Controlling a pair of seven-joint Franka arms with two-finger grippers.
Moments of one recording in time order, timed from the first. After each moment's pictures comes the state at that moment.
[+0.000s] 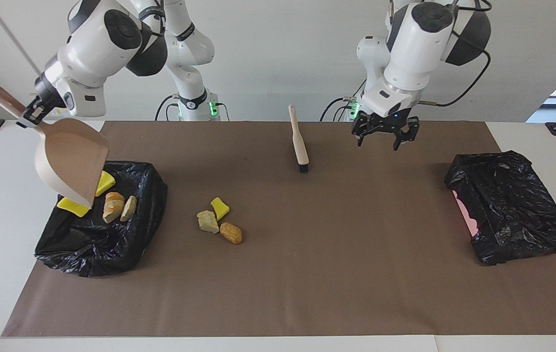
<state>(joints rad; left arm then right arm) -0.32 0.00 -0.02 -1.62 0.00 1.65 -0.09 0.06 -0.03 0.03 -1.72 -0.90 1.63 -1.25</state>
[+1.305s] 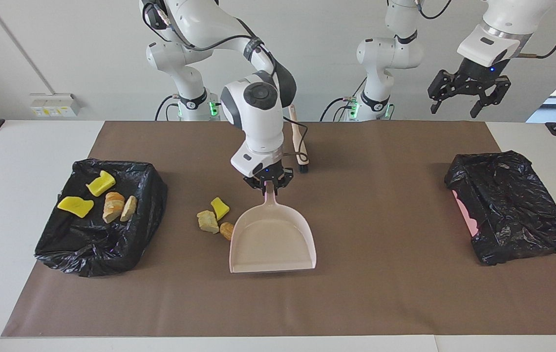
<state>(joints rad) -0.16 -0.07 0.03 -1.51 0.00 1.48 0.08 0.48 0.44 0.07 -1.53 0.00 2.05 0.58</state>
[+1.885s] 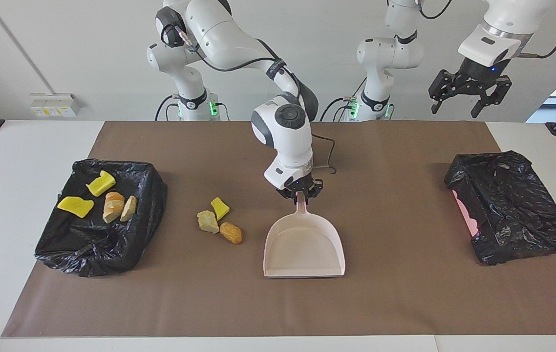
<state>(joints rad) -0.15 -0.07 0.03 -1.51 0.00 1.48 0.08 0.57 0.55 0.07 -1.52 0.06 2.19 0.64</state>
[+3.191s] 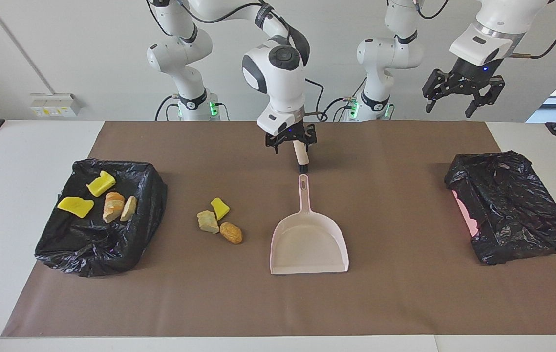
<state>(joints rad) -0.16 -0.07 0.00 -1.51 0.00 1.48 0.08 0.67 0.09 0.07 -1.93 0.12 2.01 0.67</state>
